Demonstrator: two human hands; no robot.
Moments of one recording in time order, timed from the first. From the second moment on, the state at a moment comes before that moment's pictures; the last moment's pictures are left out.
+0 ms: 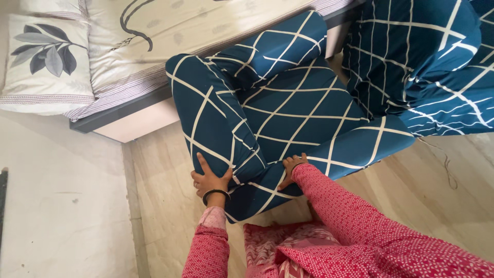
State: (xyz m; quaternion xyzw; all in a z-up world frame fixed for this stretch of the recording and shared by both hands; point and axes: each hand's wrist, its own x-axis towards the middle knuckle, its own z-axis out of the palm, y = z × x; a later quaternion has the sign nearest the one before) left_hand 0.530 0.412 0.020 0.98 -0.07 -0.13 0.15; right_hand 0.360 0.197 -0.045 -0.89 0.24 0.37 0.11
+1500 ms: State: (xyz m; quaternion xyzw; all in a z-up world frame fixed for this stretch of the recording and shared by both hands) left_hand 0.653 0.485 -0.030 0.62 -0.76 -0.10 0.17; right_hand 0.680 0.315 0.070 -0.88 0.45 0.13 0.09
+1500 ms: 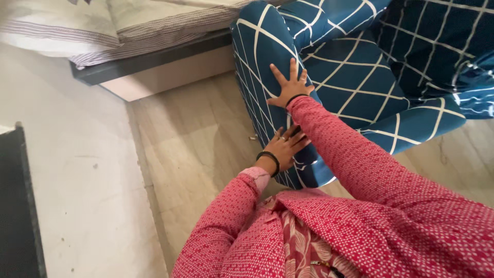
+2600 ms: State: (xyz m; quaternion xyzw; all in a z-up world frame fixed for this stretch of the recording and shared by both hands) left_hand 1.022 0.162 0.016 0.52 -0.80 -0.26 0.14; right_hand 0.789 0.154 0.036 -0.82 0.47 0.08 0.32
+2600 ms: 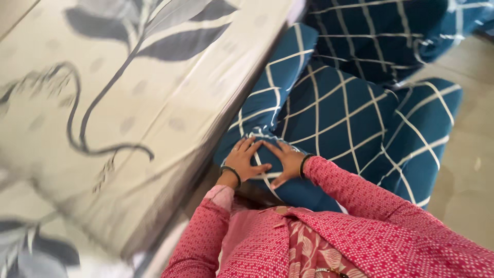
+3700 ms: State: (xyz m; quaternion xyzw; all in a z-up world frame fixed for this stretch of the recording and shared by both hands) left_hand 1.018 -0.010 0.019 0.06 -0.92 -0.24 -0.30; right_hand 0.904 0.192 0.058 -0.51 0.85 -0.03 0.14
